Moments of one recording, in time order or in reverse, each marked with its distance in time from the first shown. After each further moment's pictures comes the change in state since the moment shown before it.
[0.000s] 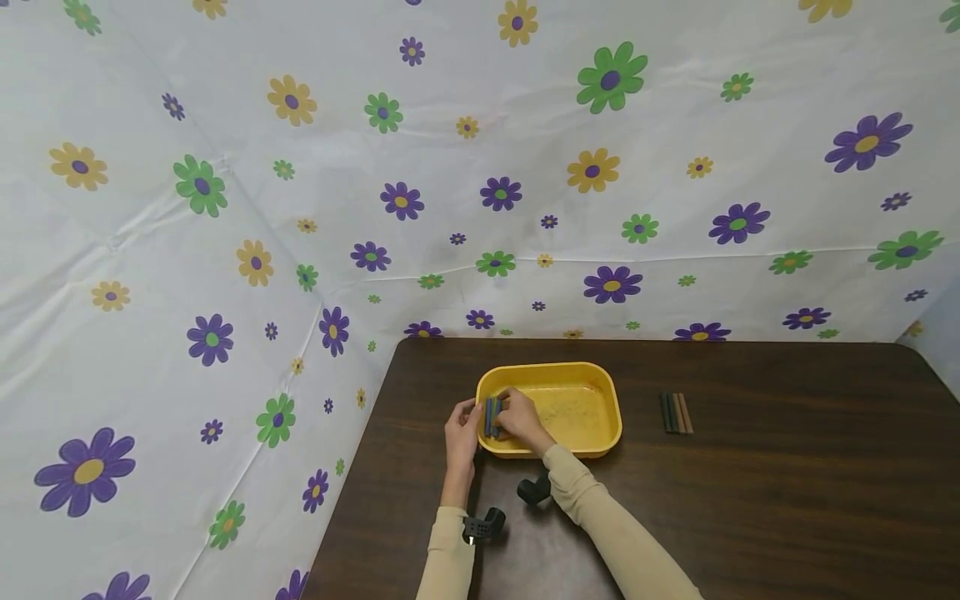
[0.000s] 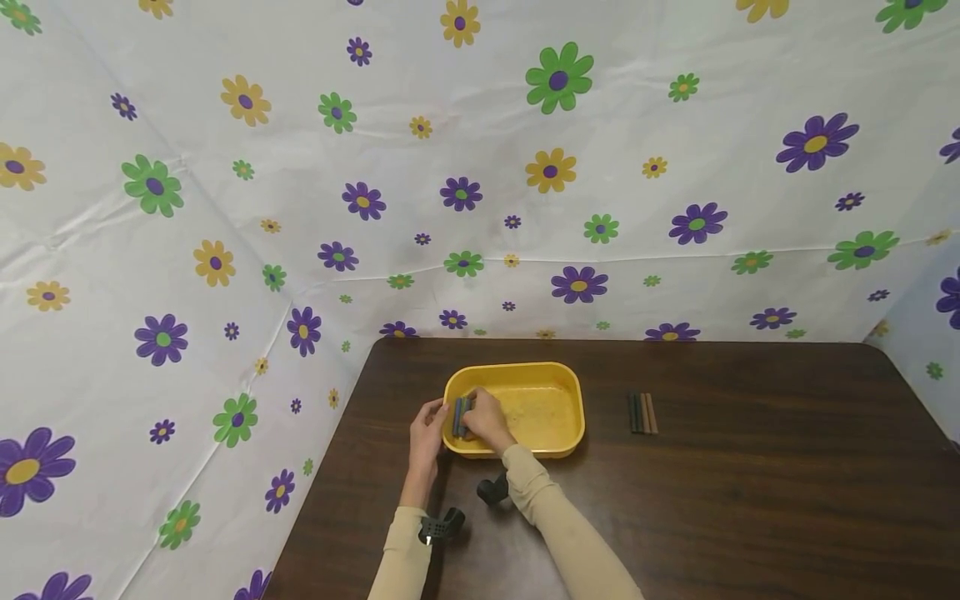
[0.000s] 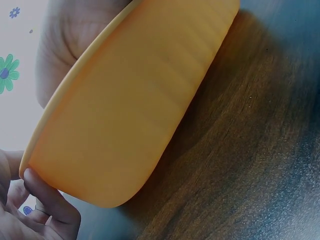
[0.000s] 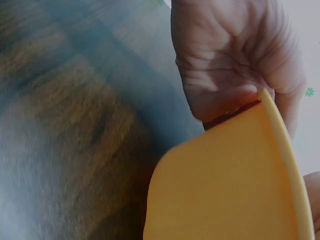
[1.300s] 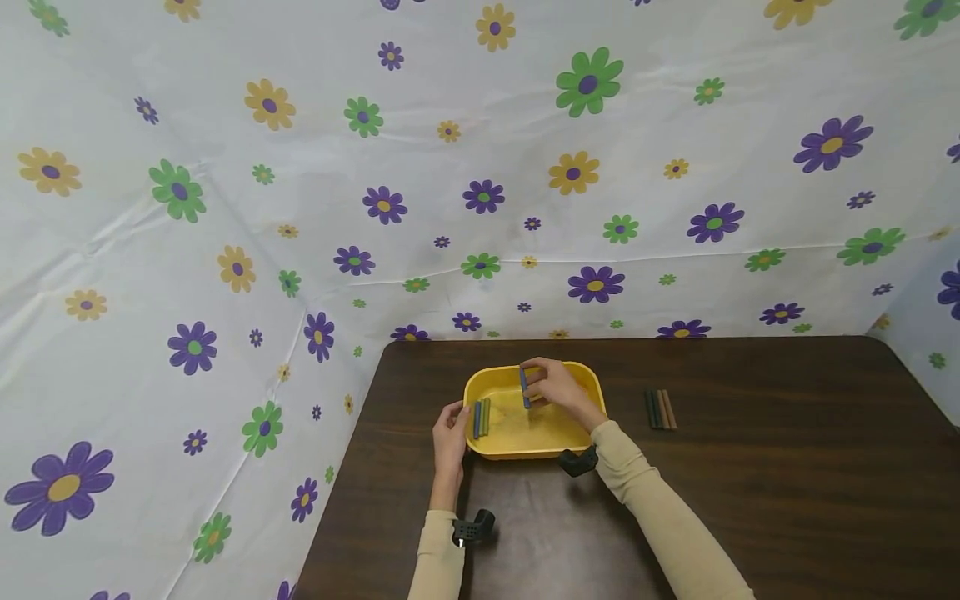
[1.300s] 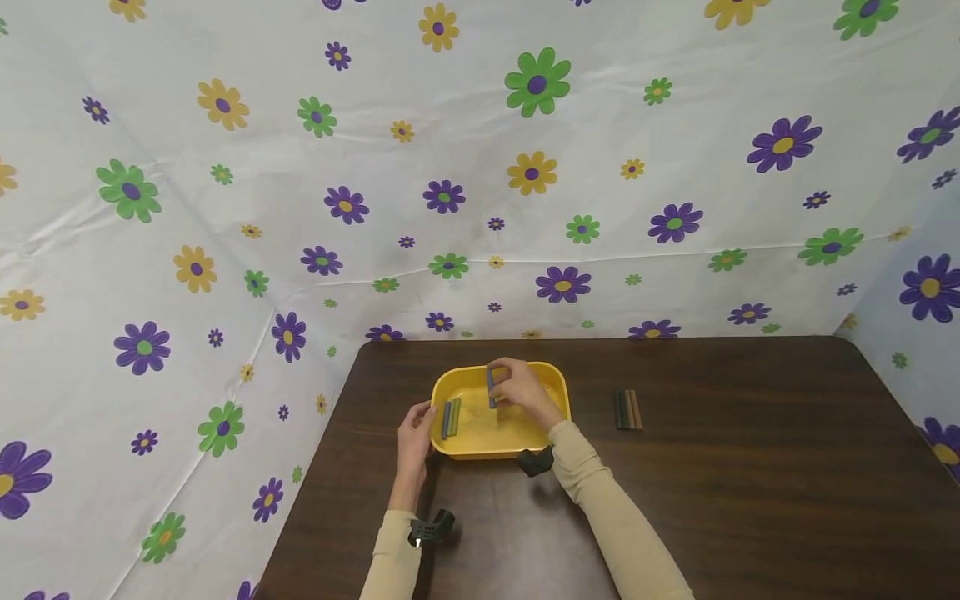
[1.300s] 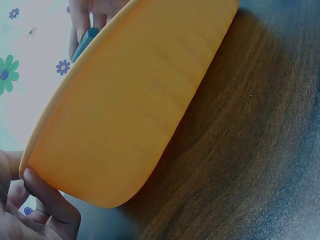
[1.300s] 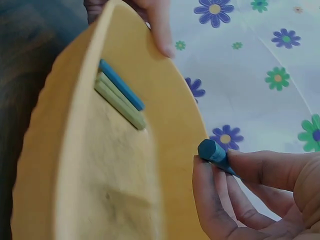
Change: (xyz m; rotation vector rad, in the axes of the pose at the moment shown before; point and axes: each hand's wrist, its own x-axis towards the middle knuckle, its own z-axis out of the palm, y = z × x) left_hand 0.000 -0.002 0.002 0.027 0.016 0.007; right_hand -0.008 -0.017 -0.108 0.181 -0.149 -0.045
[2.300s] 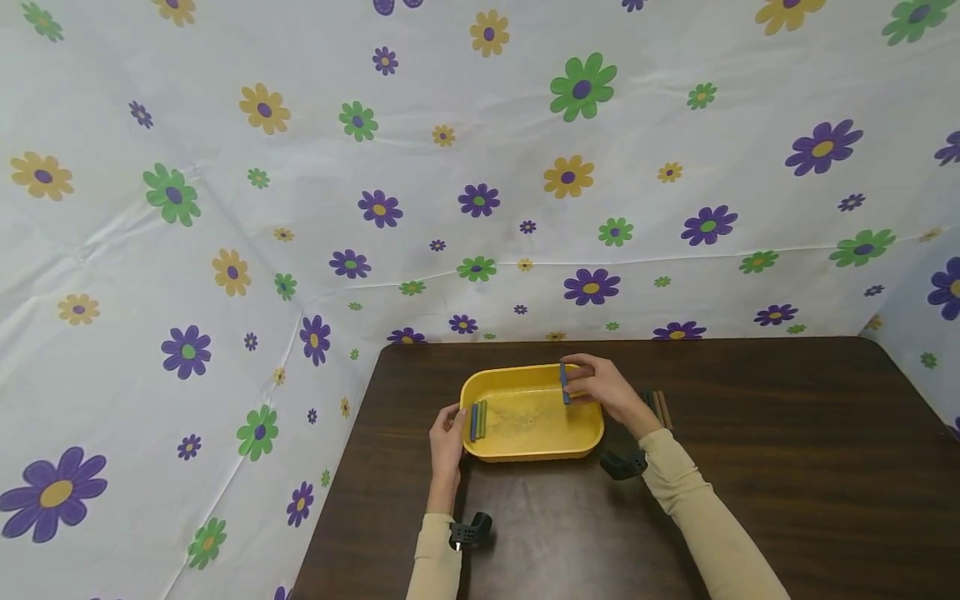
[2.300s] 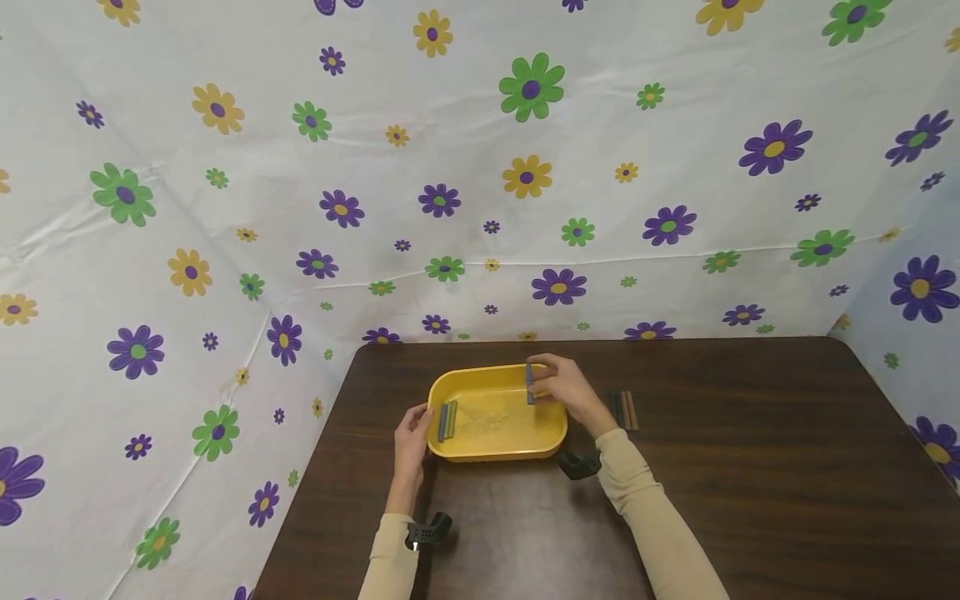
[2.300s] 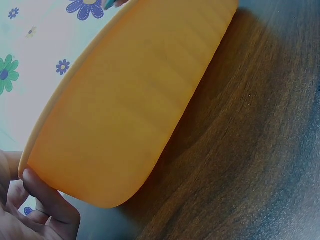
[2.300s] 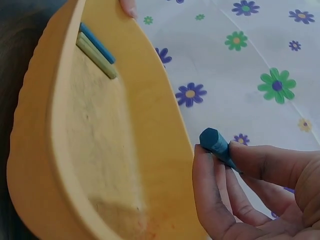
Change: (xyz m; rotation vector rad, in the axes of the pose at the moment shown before) left_hand -0.001 0.001 0.000 -0.017 -0.006 -0.003; right_hand -0.031 0.007 -0.070 0.042 0.046 0.000
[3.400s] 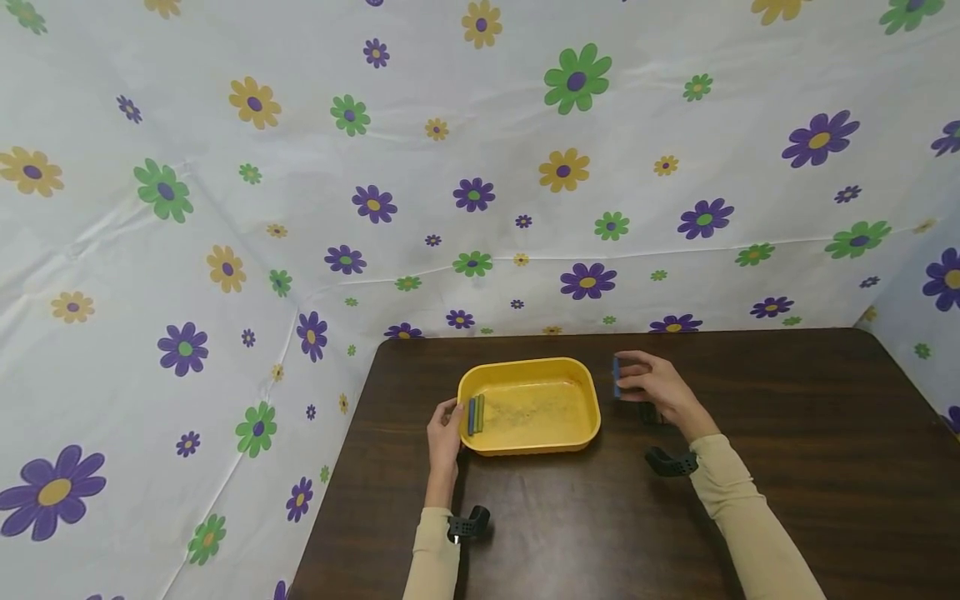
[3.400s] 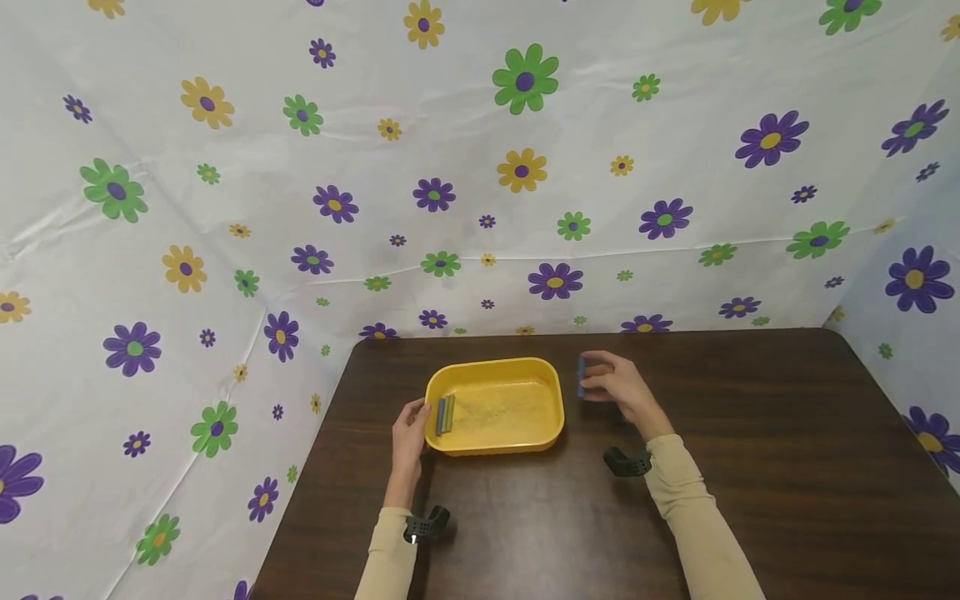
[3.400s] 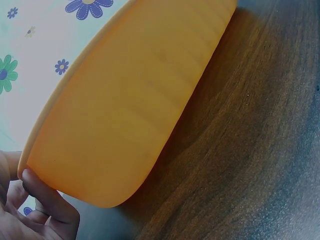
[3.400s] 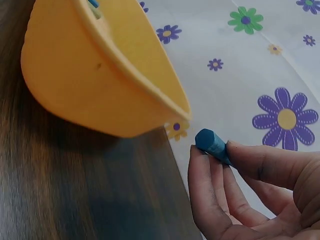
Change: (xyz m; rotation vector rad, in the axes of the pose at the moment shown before) left_hand 0.000 -0.001 0.000 0.004 -0.009 0.005; right_hand -0.034 0.023 -0.075 0.032 0.093 0.050
